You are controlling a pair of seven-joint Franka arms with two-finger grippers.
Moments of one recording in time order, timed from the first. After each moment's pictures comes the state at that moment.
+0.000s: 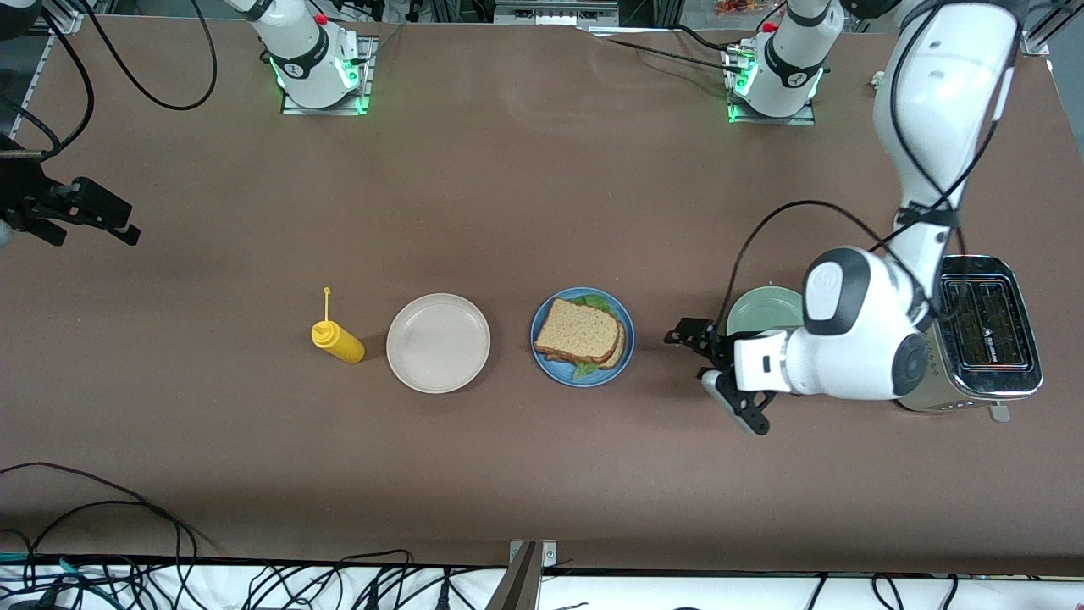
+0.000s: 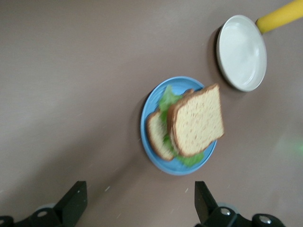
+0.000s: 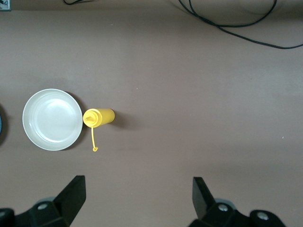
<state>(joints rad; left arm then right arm) -0.01 0.73 -0.29 -1.30 -0.36 1.89 0.54 0.09 0.05 -0.11 -1.57 0.05 1.72 -0.03</state>
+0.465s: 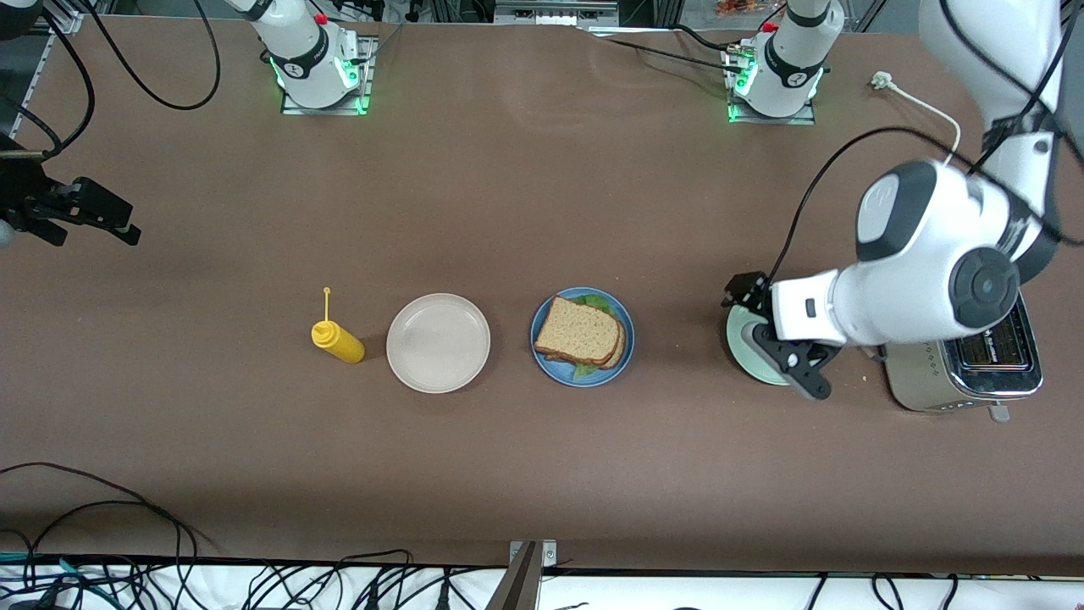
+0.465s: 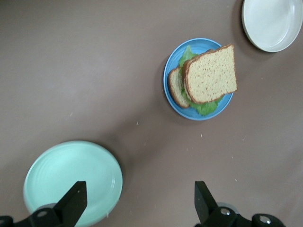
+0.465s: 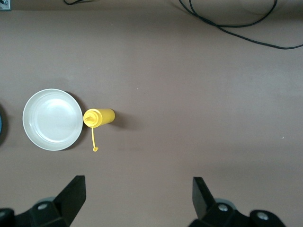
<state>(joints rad) 0.00 0.51 -0.30 -1.30 -0.10 1.66 0.38 0.09 0.05 -0.11 -1.57 0.05 1.72 -0.03</state>
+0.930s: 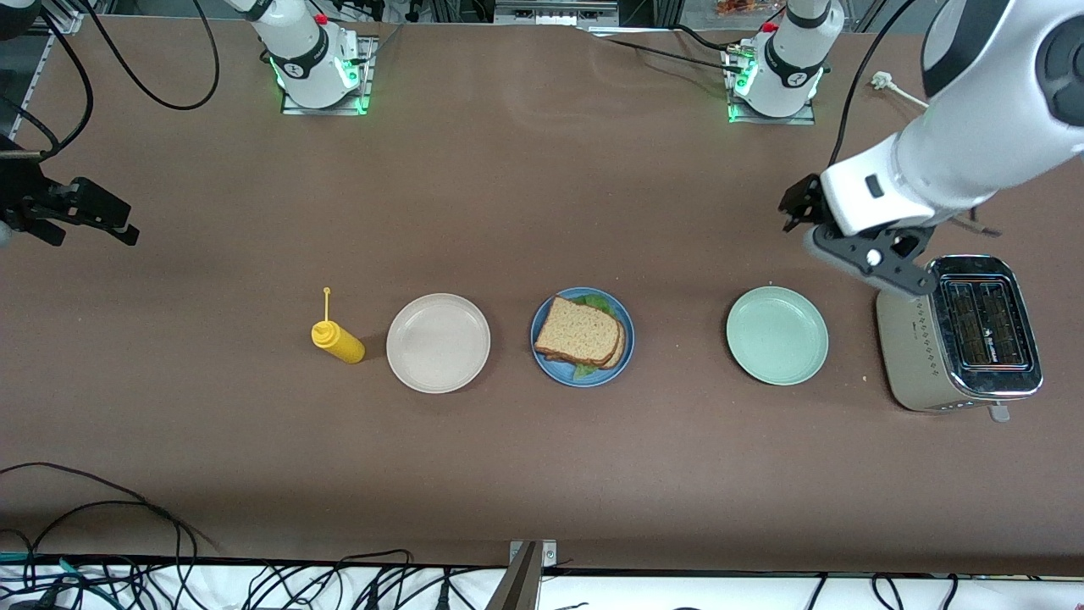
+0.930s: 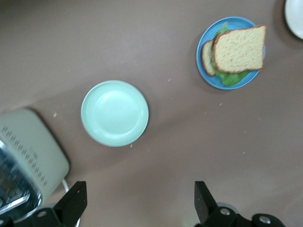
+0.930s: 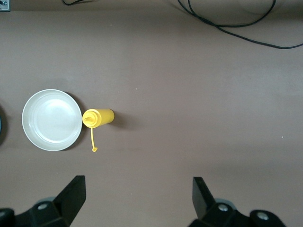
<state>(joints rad) -0.01 0.26 -0.30 -1.30 0.05 1.42 0.14 0.09 0.05 -0.12 -1.57 0.05 1.72 -0.03</state>
